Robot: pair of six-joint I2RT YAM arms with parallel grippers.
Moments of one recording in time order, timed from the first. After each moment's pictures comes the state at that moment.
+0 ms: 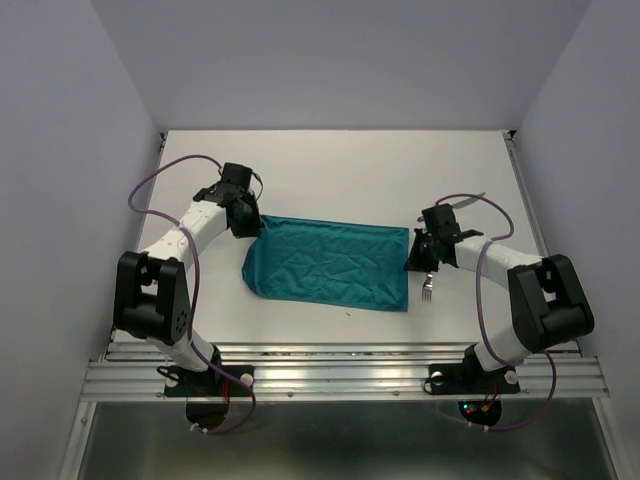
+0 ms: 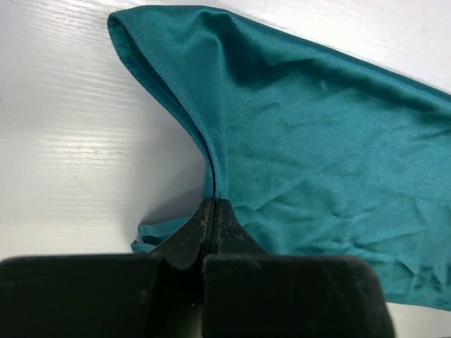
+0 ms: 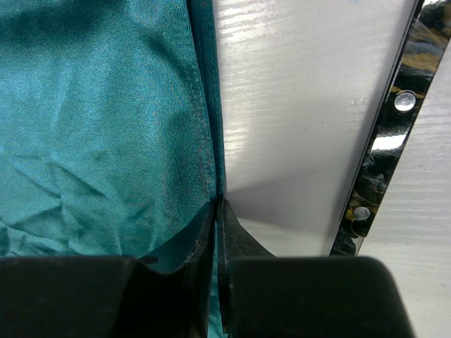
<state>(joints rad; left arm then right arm) -0.24 1.58 1.13 -0.61 -0.01 -0.47 0.28 1.51 0.75 -0.30 -0.09 0.57</state>
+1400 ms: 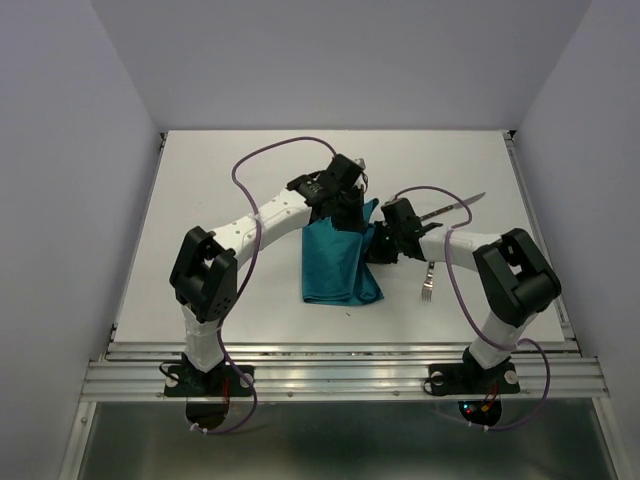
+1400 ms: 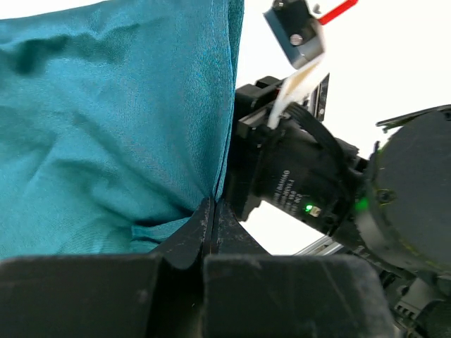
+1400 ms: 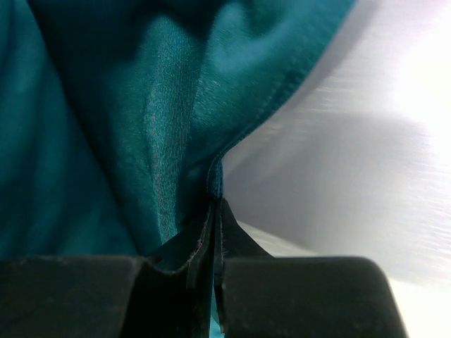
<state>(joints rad) -0.76 1.87 1.62 -0.63 0.13 -0.67 0.49 1.72 0.90 -0.12 -0.13 0.74</state>
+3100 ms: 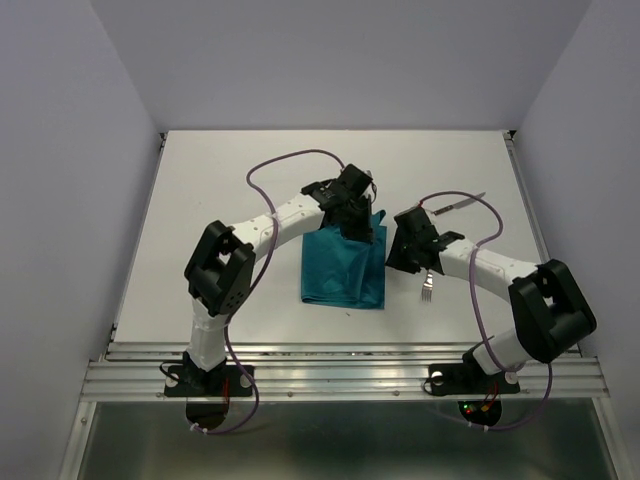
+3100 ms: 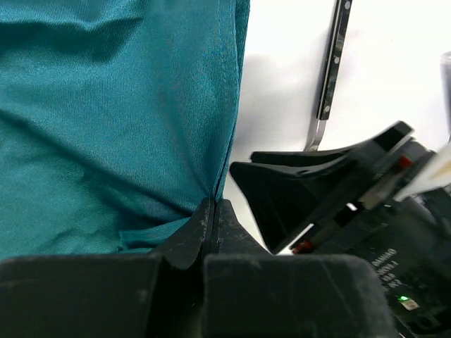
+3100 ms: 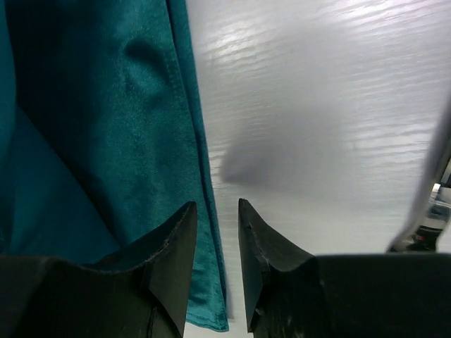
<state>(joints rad) -0.79 1.96 1.62 -0.59 0.17 -0.74 0.51 1.45 0.80 -0.34 0.18 0.77</state>
